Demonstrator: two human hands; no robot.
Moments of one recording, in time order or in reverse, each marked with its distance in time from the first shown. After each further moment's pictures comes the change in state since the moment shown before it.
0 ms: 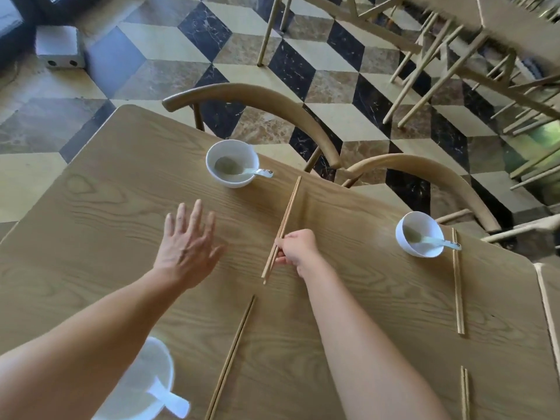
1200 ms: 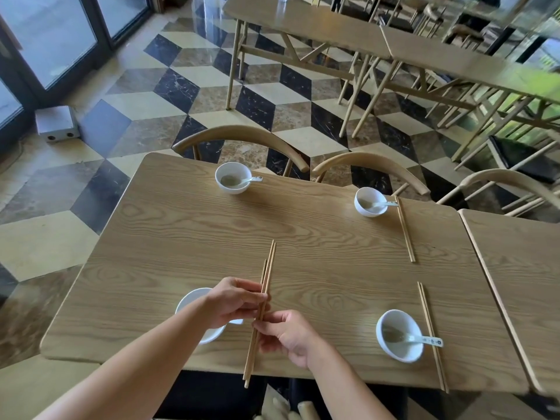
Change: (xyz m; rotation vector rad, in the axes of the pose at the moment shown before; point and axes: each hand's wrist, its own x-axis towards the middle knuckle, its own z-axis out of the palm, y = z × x) left_hand -0.193 0.036 -0.069 -1.582 -0.760 -0.224; right_hand -0.275 0.135 0.024 0.393 -0.394 0.044
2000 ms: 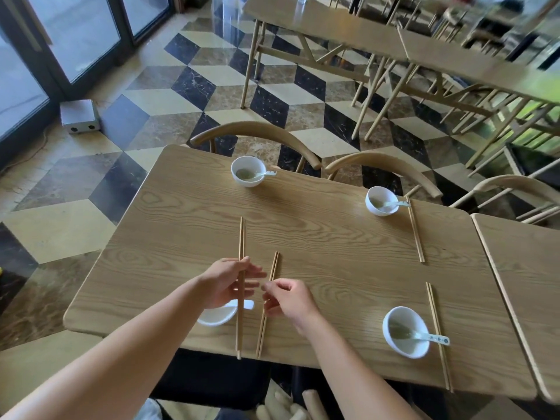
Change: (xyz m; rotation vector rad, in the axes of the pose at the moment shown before) left_hand -0.021 0.007 -0.025 -0.146 0.089 0.014; right_hand 0.019 -0.011 0.015 -0.153 0.163 -0.218
